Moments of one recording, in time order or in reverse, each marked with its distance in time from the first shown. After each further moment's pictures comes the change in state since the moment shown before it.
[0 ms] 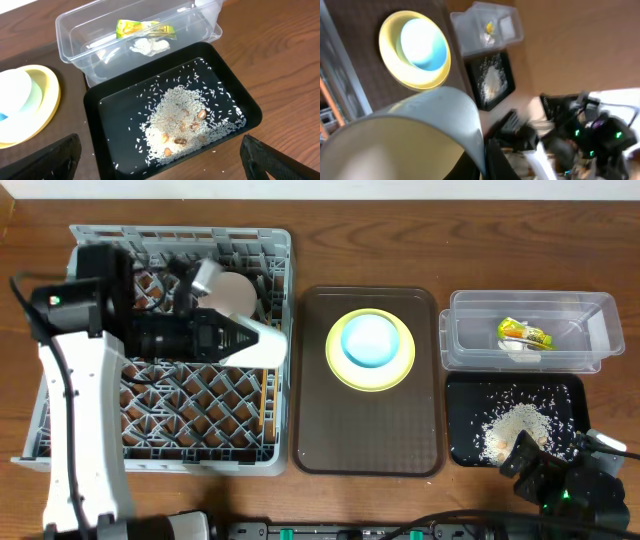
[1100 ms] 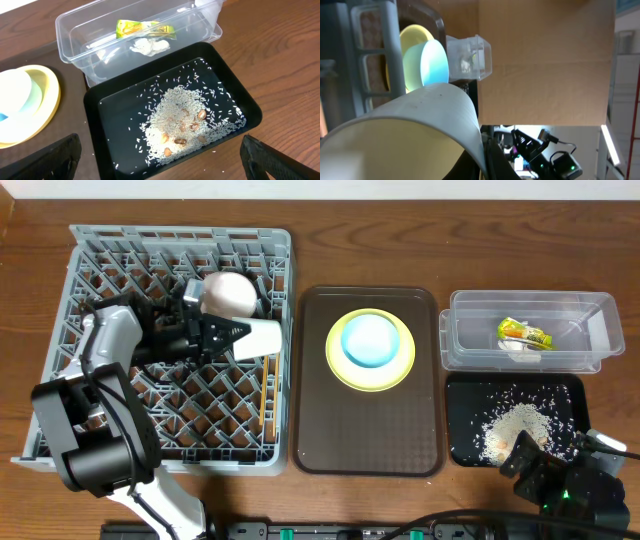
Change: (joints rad) left arm 0.092 0.413 -0.251 0.259 0.329 0.095; right arm 0.000 0.000 0.000 0.000 0.000 0.000
